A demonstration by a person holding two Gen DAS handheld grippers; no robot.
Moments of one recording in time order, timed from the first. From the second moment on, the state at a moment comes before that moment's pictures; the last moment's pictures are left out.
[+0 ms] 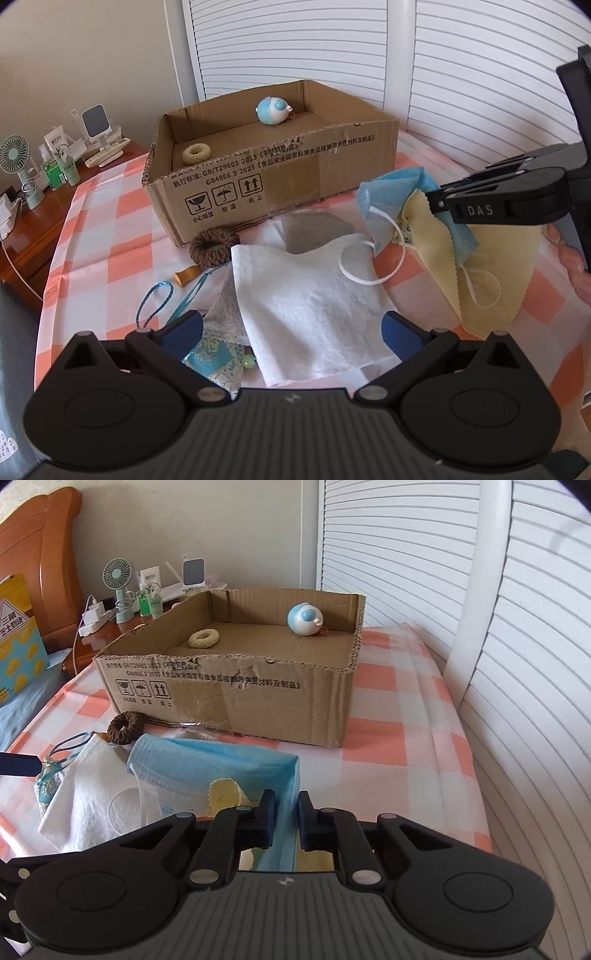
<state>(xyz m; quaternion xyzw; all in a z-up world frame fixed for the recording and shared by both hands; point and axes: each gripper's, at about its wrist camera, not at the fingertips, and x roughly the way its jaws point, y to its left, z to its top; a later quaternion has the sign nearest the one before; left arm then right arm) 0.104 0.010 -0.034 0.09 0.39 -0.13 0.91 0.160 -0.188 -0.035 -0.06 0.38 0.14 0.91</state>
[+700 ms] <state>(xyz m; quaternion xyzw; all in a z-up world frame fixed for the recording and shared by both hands) 0.122 -0.022 -0.059 0.13 0.40 -0.13 0.90 0.148 -0.206 -0.038 -0.05 0.38 0.13 0.92</state>
